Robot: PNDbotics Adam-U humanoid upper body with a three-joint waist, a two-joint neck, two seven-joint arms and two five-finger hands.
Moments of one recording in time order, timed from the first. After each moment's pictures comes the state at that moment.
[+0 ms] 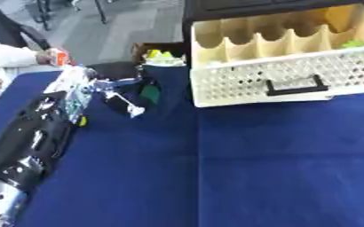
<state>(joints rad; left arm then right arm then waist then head) -1.25 0.44 -0.09 -0.73 -0.96 -0.71 -0.40 -0.79 -0.46 -0.02 -1.98 -0.09 0.19 -0.32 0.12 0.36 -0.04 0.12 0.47</state>
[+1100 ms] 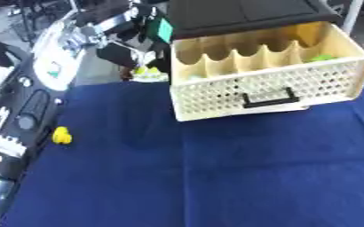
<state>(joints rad) -1.37 0.43 -0.06 -0.91 -0.63 -0.63 -0.39 -0.79 -0.44 -0.01 -1.98 -0.09 0.19 -0.31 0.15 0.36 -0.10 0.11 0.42</state>
